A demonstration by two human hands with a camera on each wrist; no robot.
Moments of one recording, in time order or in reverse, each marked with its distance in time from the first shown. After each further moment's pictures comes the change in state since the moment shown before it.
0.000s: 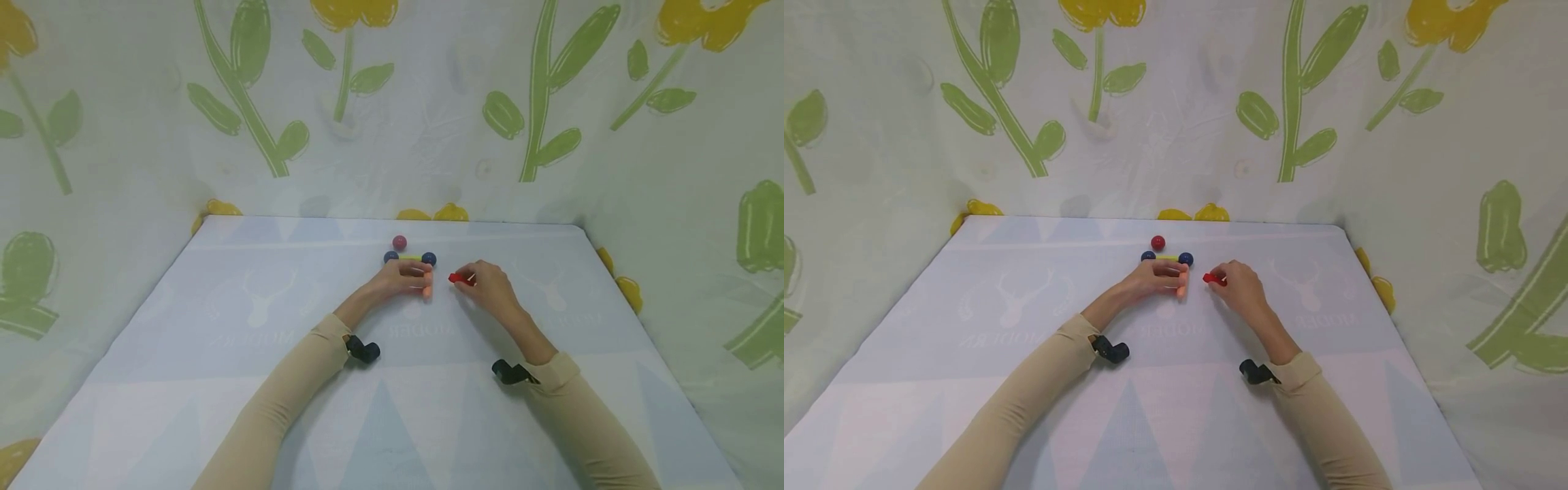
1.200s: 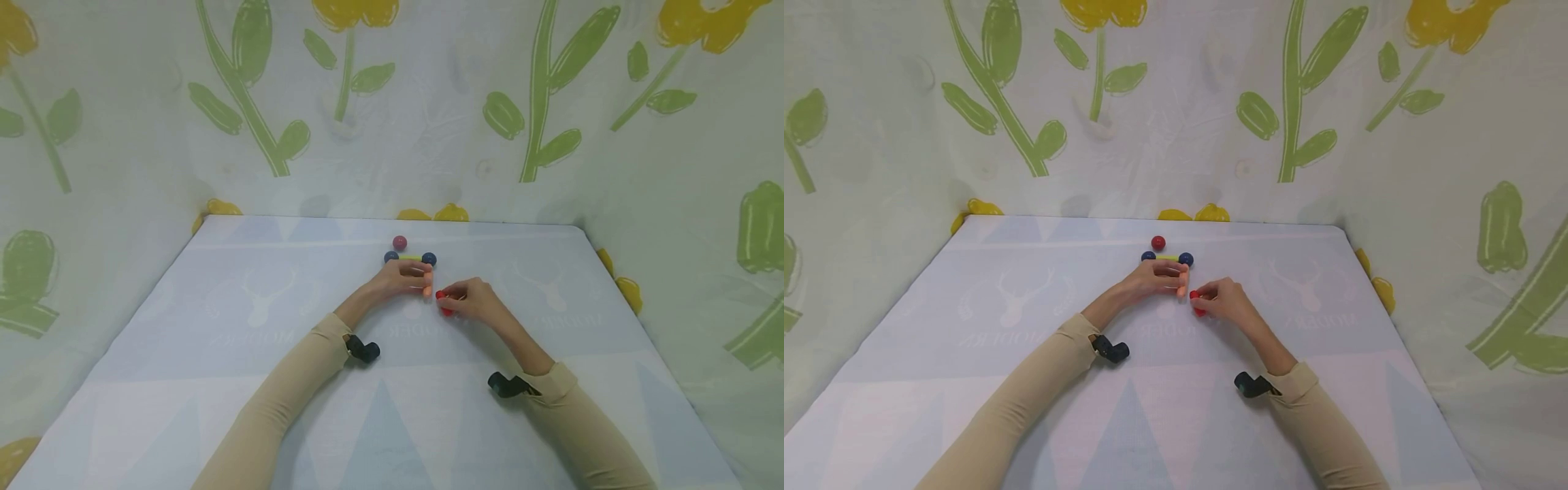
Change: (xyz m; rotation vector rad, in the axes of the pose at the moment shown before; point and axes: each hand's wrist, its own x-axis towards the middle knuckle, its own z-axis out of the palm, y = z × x) left_hand 0.003 -0.004 0.000 -0.032 -0.006 0.015; right_hand -0.006 -0.004 0.017 0.254 -0.284 0.140
